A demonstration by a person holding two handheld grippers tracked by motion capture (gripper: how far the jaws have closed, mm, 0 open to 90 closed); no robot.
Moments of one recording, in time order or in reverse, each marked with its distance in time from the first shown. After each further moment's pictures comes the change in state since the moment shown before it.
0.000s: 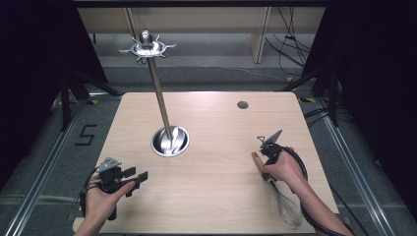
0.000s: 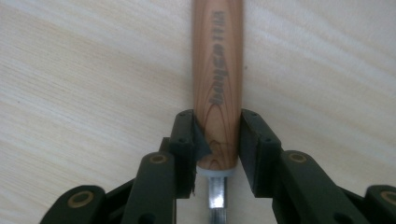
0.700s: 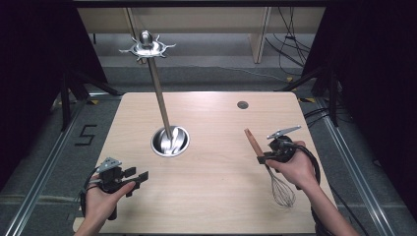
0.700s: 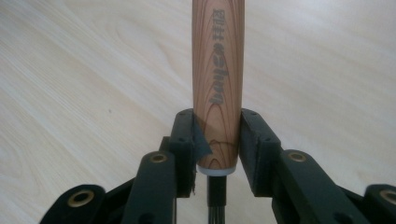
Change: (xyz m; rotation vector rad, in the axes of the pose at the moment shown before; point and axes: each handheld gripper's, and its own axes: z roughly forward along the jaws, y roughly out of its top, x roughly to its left) left arm 0.000 0.000 0.001 0.004 -0.009 0.001; right arm 0.002 -0.026 -0.054 -0.539 0.116 -0.250
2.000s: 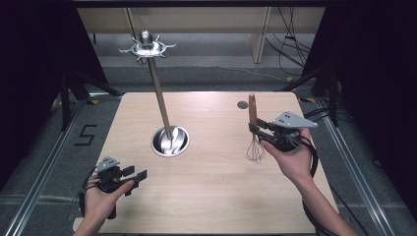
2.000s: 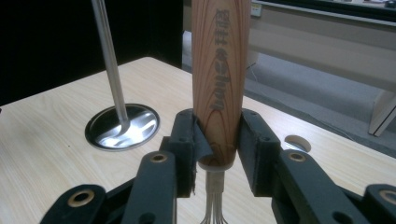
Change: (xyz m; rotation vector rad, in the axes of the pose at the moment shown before) left arm 0.001 0.001 -0.002 -0.037 0.027 -0.011; right arm 0.026 0.036 -0.037 -0.600 -0.051 -0.142
